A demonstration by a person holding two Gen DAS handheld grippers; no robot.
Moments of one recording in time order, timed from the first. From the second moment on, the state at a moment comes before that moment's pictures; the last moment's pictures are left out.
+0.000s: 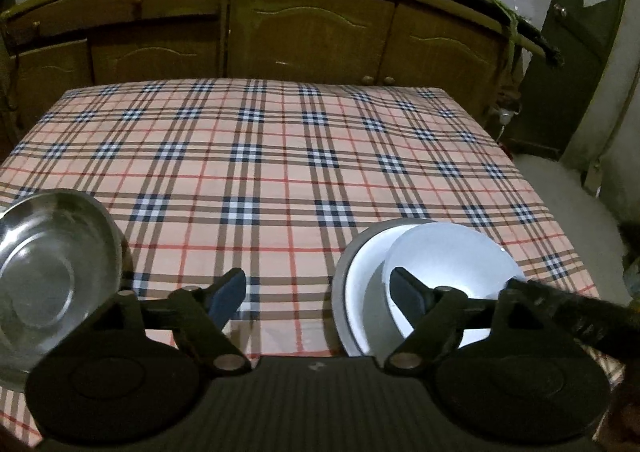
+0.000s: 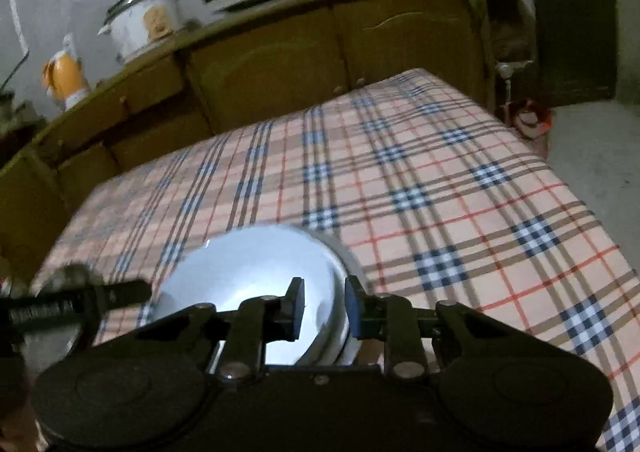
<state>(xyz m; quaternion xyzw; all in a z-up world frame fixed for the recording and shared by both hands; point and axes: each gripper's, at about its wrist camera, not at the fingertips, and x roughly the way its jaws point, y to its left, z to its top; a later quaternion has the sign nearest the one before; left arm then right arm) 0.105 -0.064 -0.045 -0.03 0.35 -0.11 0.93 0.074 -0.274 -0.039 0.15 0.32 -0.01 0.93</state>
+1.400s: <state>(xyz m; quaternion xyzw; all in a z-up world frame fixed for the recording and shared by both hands) 0.107 -0.090 -0.062 0.02 0.37 -0.12 0.92 0.071 -0.279 -0.043 0.18 0.34 0.00 0.92</state>
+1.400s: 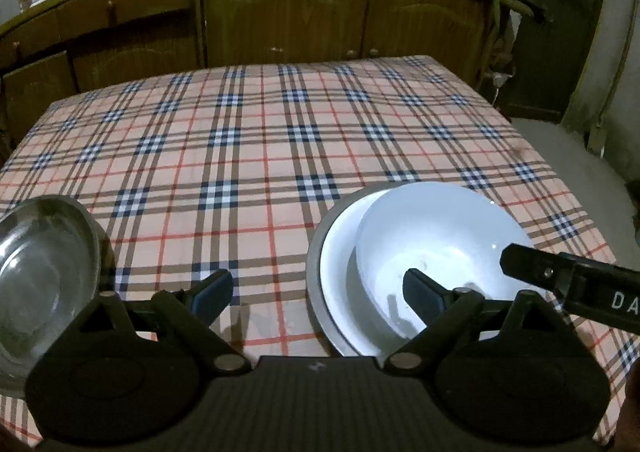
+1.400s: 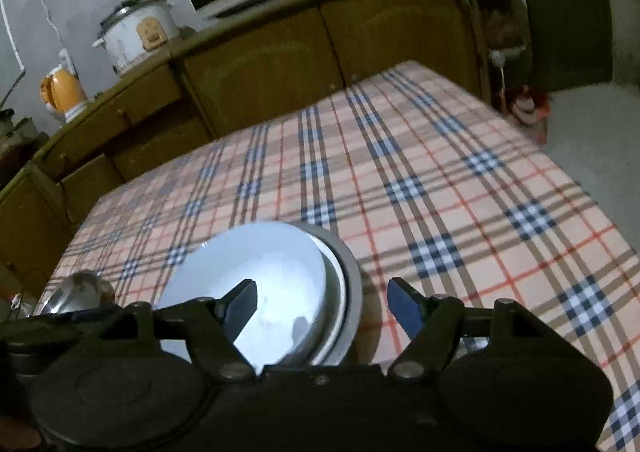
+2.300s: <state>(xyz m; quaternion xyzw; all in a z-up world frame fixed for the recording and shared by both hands) 0.152 -0.091 -0.098 -0.03 0.39 -0.23 0.89 0.108 -0.289 -0.089 0.27 0.39 0.06 0.88</state>
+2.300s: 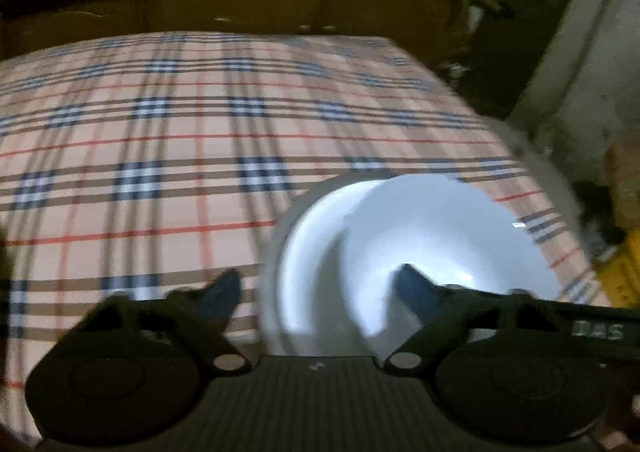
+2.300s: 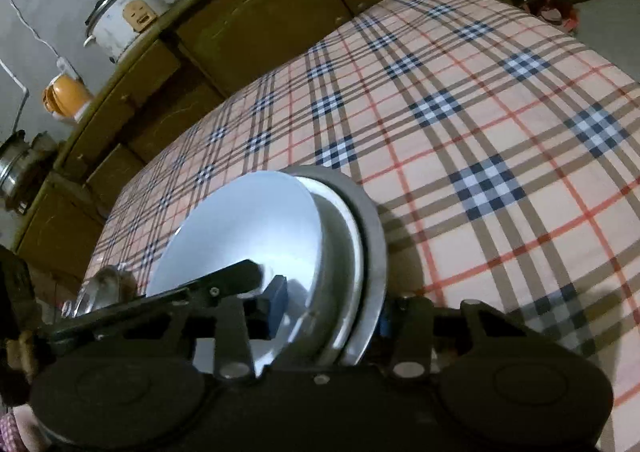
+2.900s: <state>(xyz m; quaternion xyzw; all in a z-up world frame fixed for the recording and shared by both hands) 0.122 -0.089 -0.055 -0.03 0.35 -0.21 0.91 0.088 -0.282 -0.054 0.27 0.36 0.07 0.89</state>
